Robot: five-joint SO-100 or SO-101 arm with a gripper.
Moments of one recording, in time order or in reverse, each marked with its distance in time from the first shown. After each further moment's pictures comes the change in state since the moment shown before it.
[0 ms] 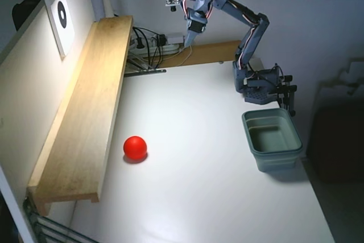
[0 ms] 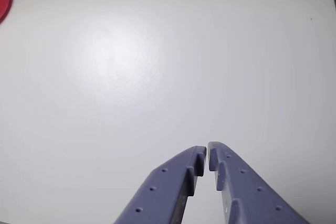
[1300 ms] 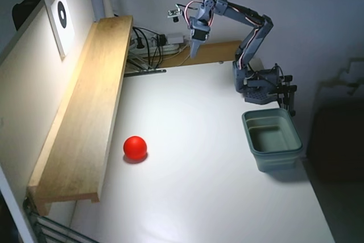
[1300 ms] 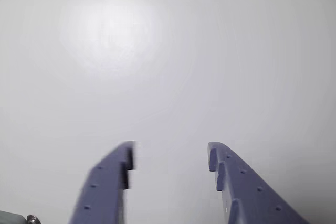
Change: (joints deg) arm 0.0 6.2 16.2 -4.1 0.0
